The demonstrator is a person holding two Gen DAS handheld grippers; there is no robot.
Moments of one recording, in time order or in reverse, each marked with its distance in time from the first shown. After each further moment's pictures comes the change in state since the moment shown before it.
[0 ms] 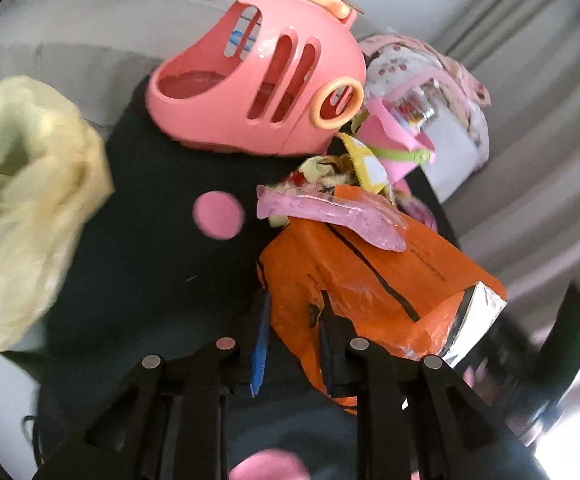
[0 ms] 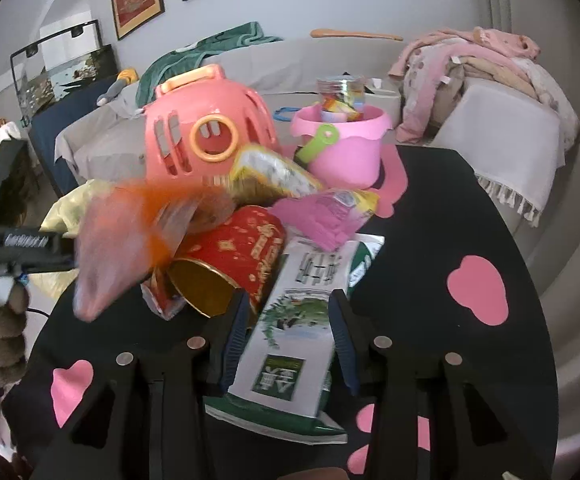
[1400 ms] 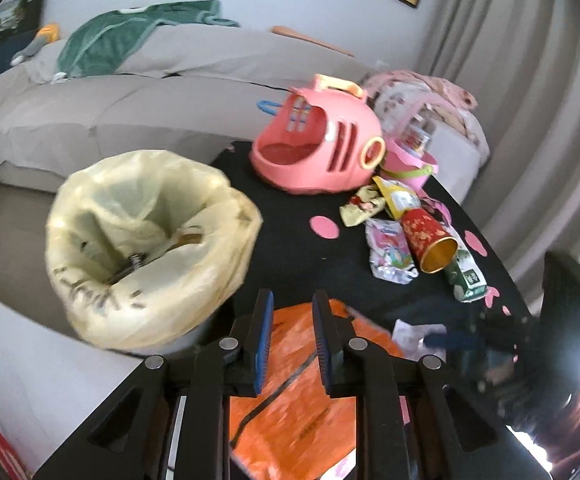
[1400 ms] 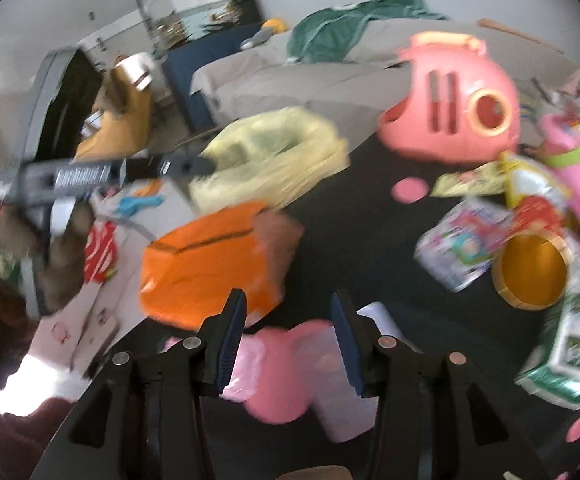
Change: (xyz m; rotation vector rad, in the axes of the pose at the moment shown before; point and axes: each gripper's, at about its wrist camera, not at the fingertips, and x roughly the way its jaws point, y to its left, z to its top) left arm -0.146 0.062 -0.054 0.158 -0.200 0.143; right arm -0.011 0.168 -0.040 -0.268 0.151 0.473
